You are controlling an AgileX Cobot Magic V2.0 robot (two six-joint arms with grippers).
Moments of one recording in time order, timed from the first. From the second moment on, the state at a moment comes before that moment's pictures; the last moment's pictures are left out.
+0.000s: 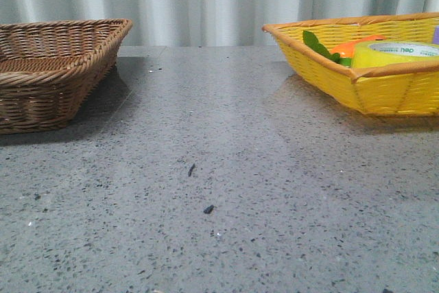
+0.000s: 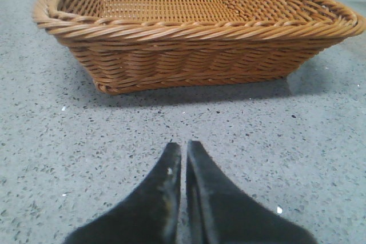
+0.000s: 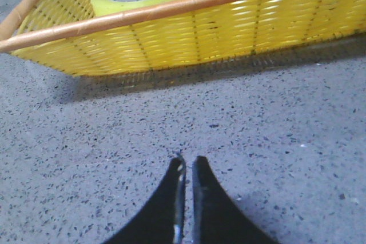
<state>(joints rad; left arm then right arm) -0.14 0.00 0.00 -0.20 0.34 0.07 0.10 -0.01 0.01 -0.12 0.33 0.26</state>
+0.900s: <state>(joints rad) -0.14 0.00 0.00 -0.20 0.34 0.07 0.10 -0.01 0.01 -0.13 0.33 0.26</state>
